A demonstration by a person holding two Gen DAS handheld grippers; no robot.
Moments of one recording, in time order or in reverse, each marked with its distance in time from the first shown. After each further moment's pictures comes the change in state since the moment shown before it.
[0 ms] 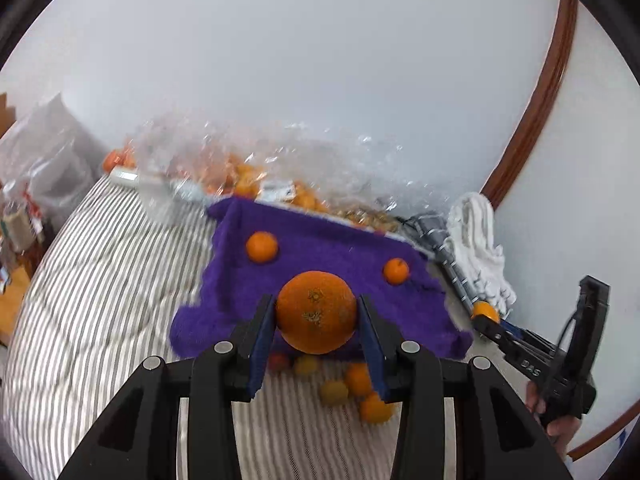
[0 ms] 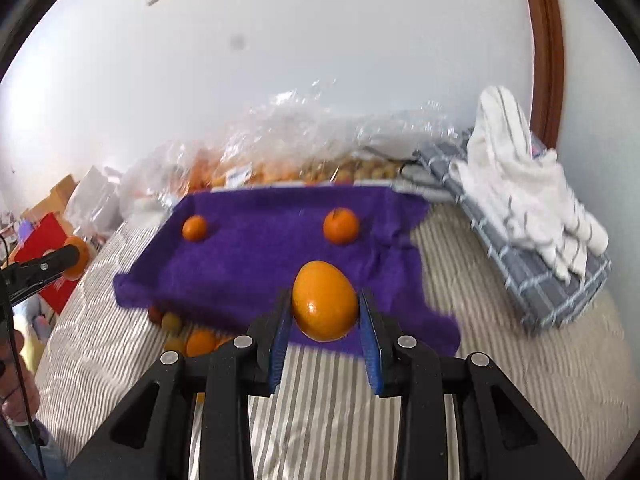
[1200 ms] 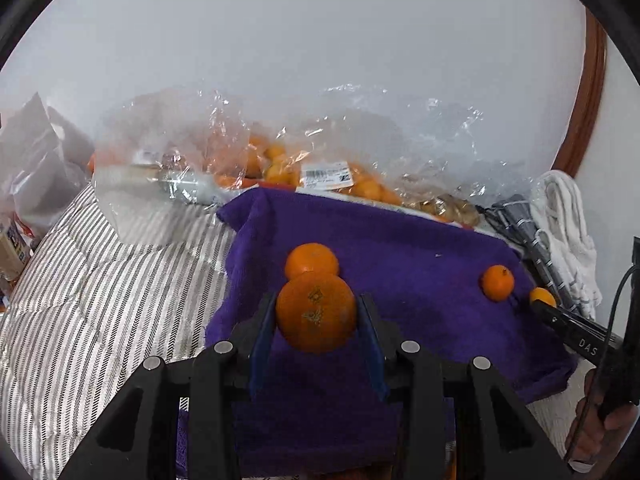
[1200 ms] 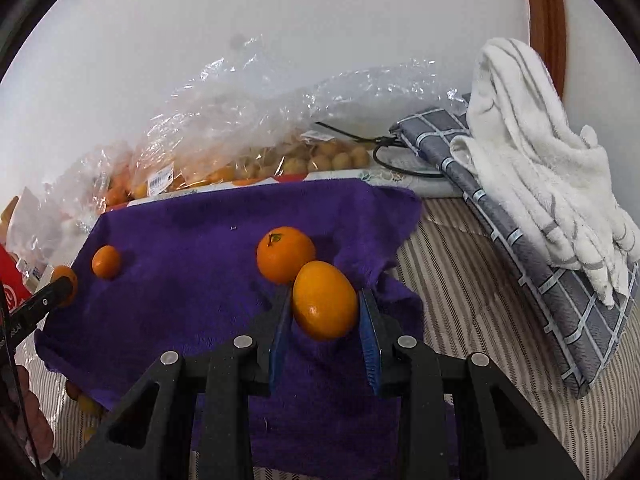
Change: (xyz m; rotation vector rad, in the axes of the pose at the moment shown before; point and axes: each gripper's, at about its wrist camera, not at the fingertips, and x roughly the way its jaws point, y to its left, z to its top) left arm 0.130 0.032 0.004 0.057 0.033 0.198; right arm 0.119 -0.029 0.021 0.075 0.064 -0.104
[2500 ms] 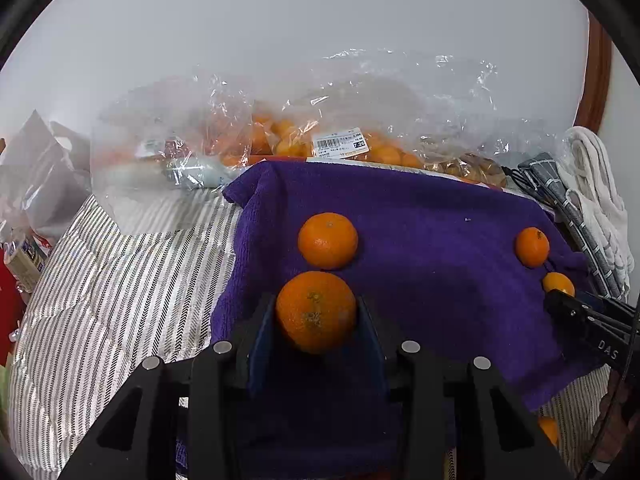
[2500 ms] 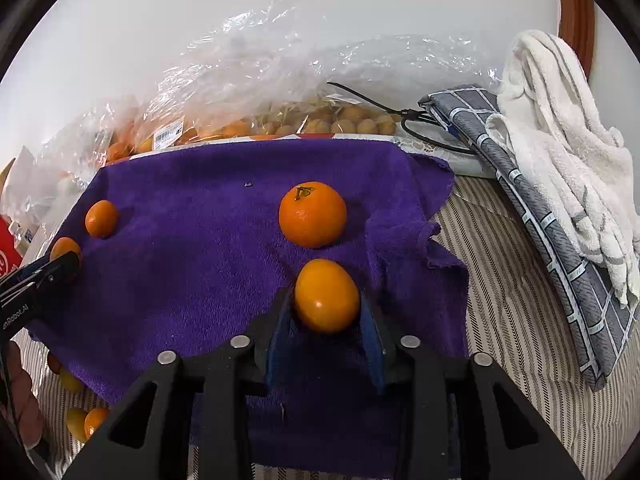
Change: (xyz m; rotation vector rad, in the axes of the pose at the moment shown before) left arm 0.018 -0.010 -0.008 0.091 0.072 0.115; right arm 0.018 0.023 -0.011 -0.085 0.084 -0.010
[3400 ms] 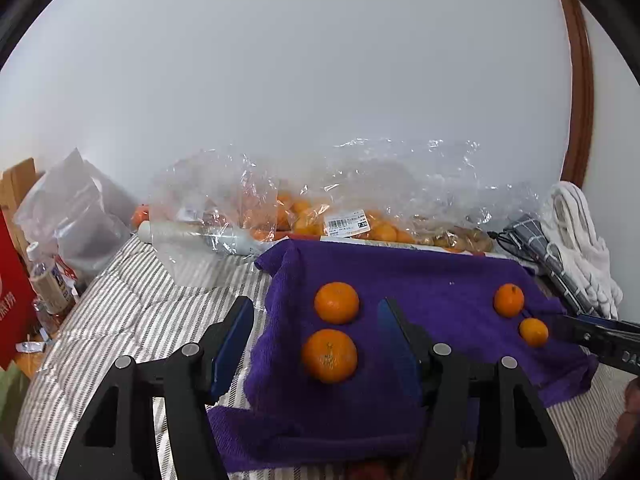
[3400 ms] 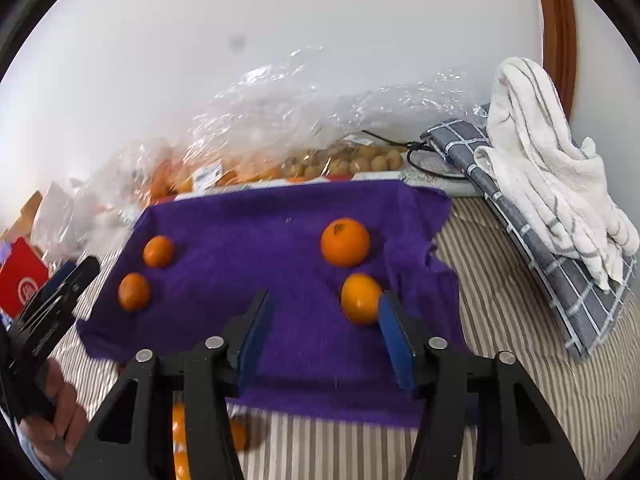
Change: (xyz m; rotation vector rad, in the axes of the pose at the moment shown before) left arm -0.063 0.009 -0.003 -0.035 -0.262 0.015; right arm -0.066 0.013 0.001 0.061 -0.058 0.062
